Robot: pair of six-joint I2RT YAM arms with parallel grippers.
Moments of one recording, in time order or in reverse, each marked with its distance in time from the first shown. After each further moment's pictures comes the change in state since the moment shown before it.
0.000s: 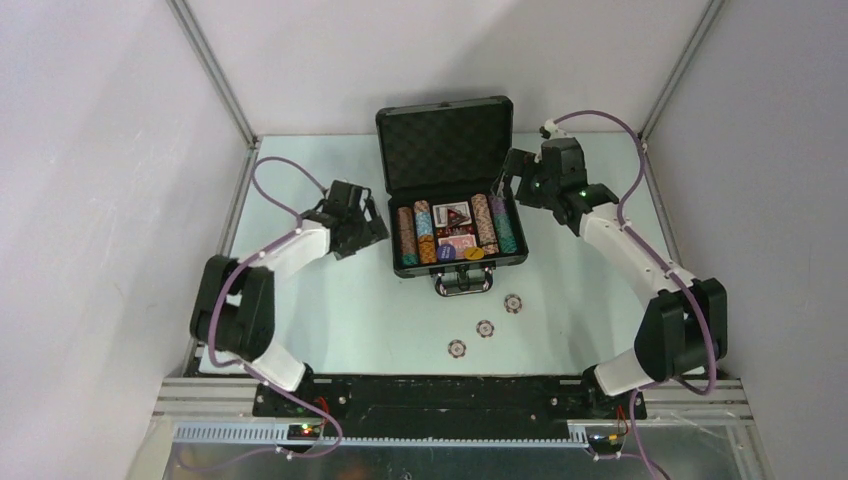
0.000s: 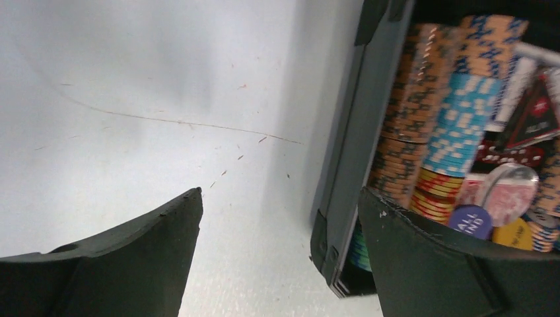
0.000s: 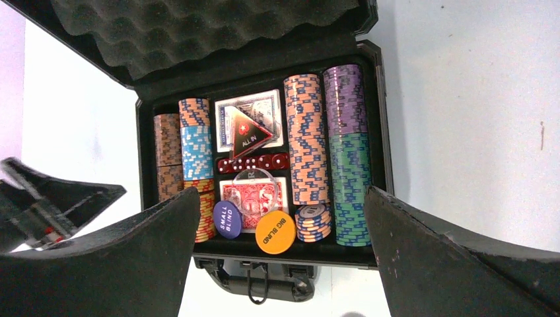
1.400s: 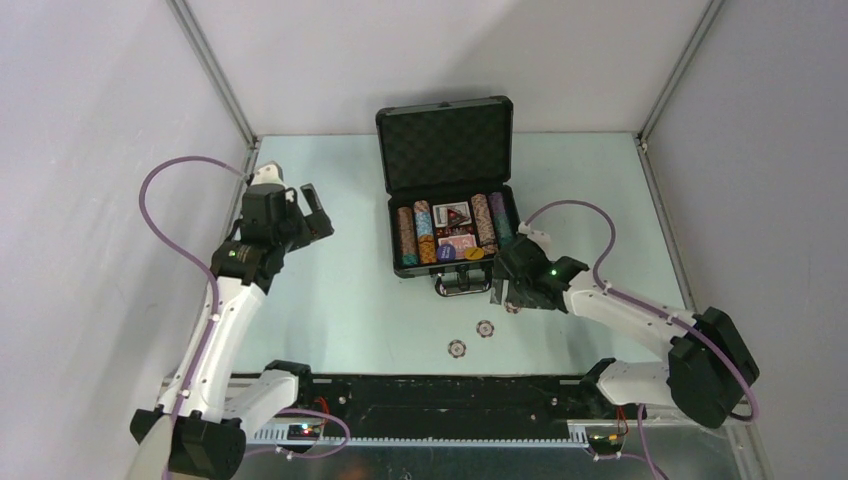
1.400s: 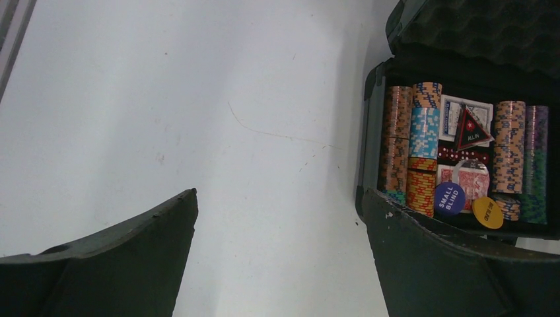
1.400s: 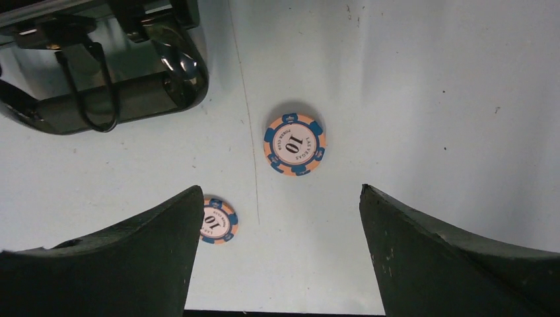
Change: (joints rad) left arm 0.175 -0.639 0.045 -0.328 -0.099 0.268; right arm 0.392 -0.252 -0.475 -0.285 0.325 0.276
